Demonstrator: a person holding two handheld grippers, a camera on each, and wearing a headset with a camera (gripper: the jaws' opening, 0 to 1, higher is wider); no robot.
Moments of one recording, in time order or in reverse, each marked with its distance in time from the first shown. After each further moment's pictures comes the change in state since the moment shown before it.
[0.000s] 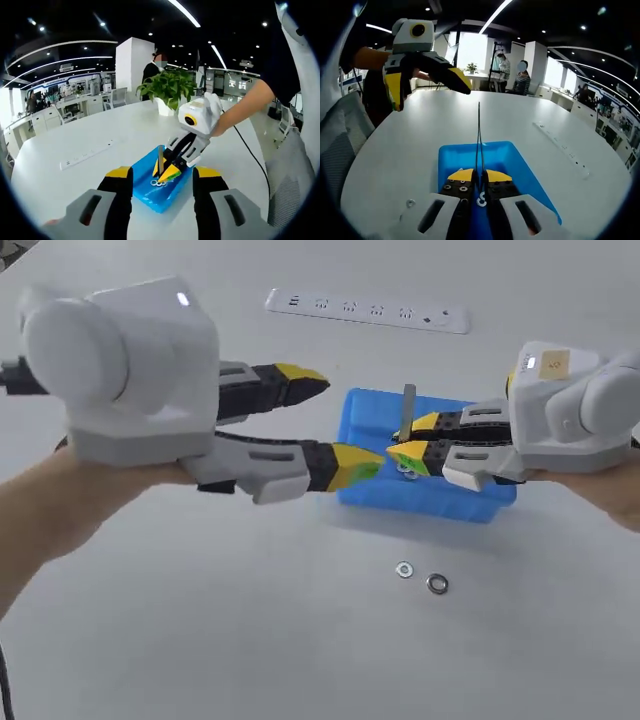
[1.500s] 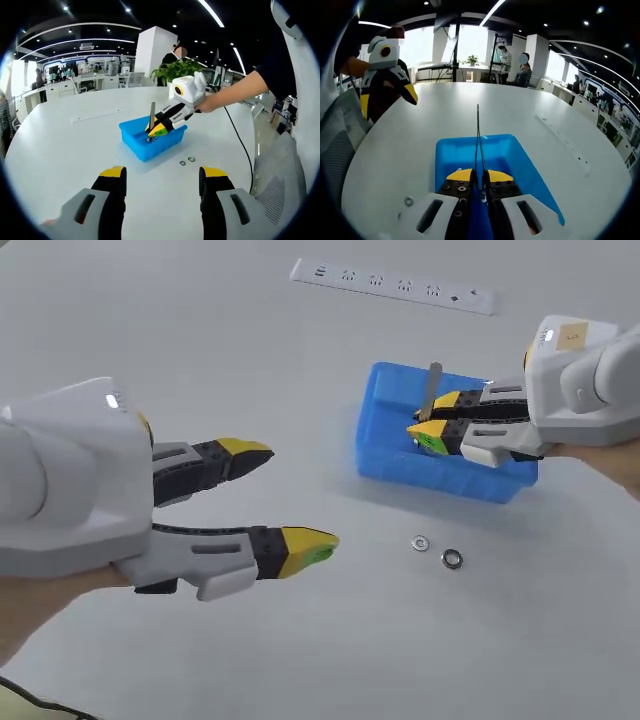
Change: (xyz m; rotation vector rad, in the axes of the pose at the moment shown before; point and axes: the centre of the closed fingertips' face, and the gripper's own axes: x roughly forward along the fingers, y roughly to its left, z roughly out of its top) left arm -0.082 -0.049 -0.081 -0.206 0.086 0.138; right arm 0.009 0.001 -0.013 0.004 0.077 0.009
